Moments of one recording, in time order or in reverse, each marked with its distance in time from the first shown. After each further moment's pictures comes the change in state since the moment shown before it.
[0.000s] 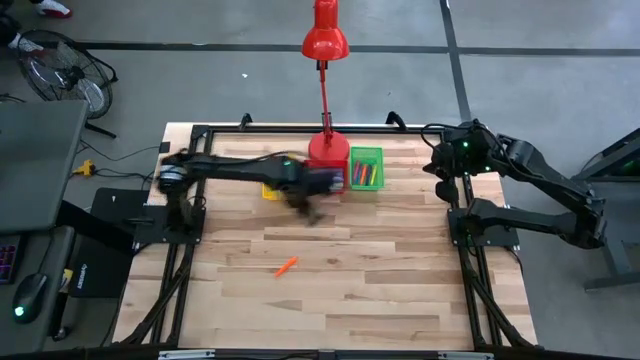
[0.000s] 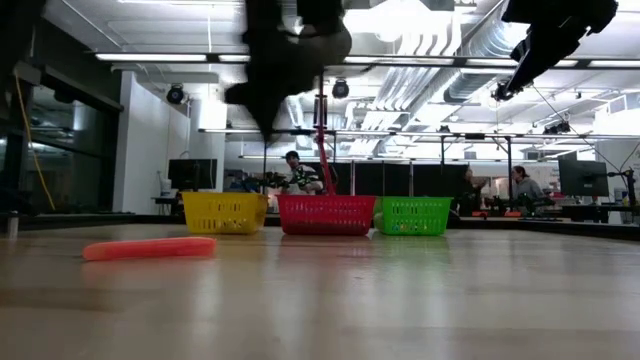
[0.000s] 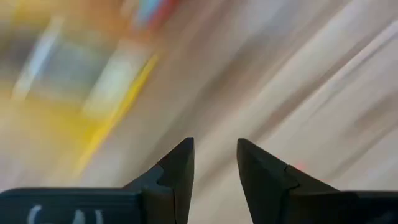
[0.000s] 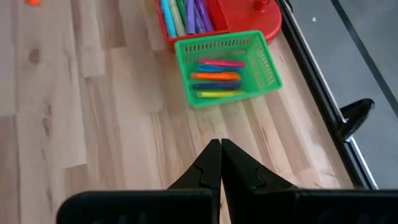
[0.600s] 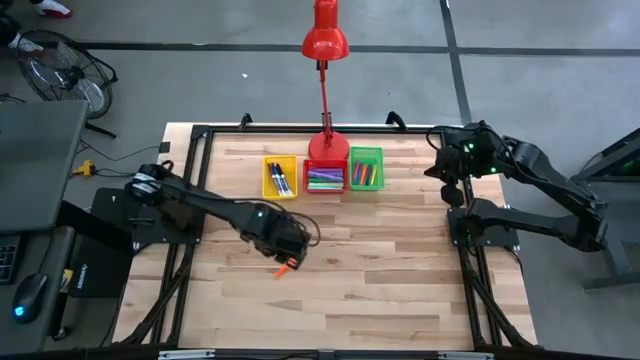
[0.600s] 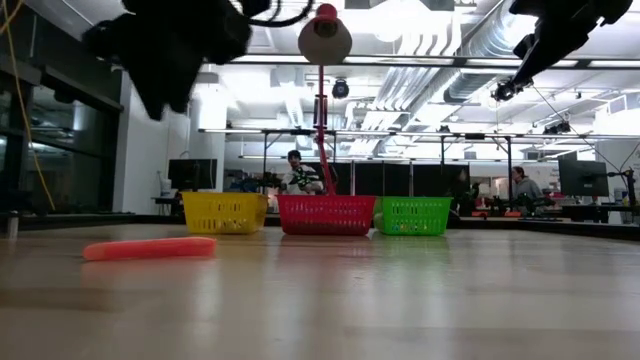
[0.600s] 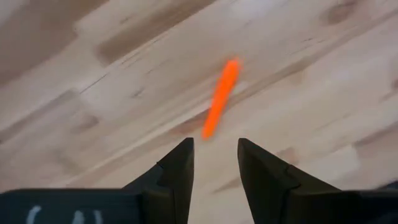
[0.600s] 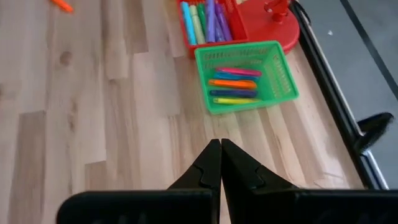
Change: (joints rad) left arm -0.353 -0.167 -0.224 0.057 0.106 -0.687; right arm -0.007 -0.041 0.000 -0.020 -0.077 -0.032
